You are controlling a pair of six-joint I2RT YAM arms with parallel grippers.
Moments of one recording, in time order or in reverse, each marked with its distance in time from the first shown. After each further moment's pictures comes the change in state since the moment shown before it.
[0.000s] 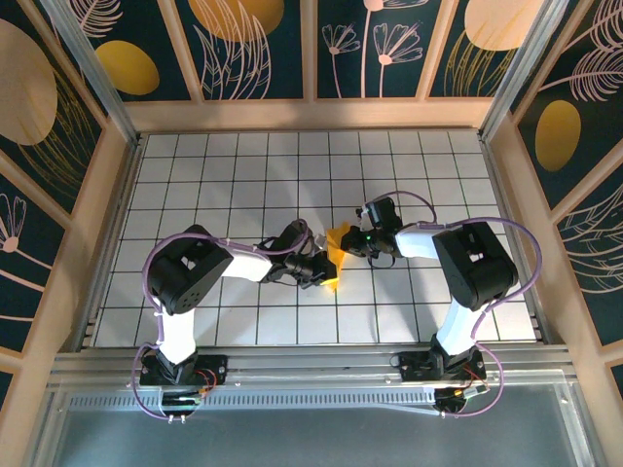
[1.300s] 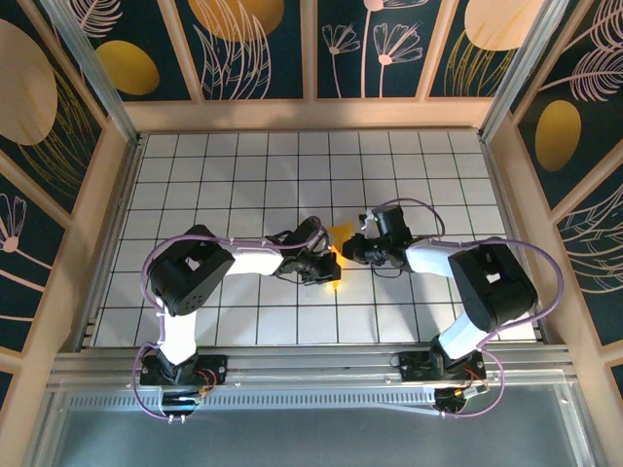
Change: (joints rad) left arm -0.047 0.012 0.159 -0.314 -0.141 0.176; right arm 0.008 -0.151 -0.151 0.109 -0.084 0.004
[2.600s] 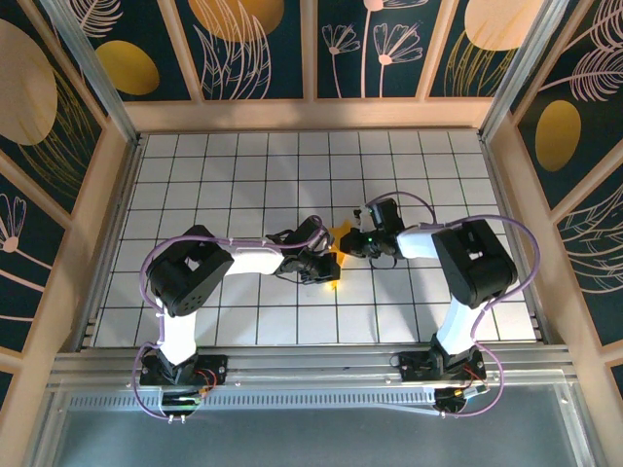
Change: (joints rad) left arm -0.005 -0.004 0.012 -0.034 -0.029 0.027; right arm -0.037 0.167 0.129 -0.041 -0.006 -0.095
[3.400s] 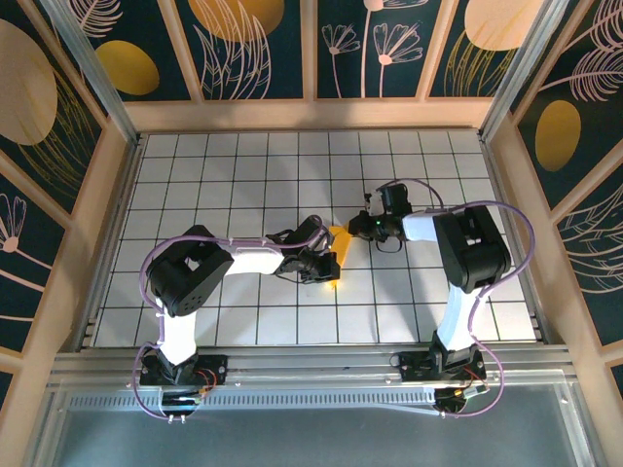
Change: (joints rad) left arm 0.000 0.000 0.002 -0.001 -0.008 0.003; right arm -0.117 0.113 0.155 -0.045 -0.026 -0.044
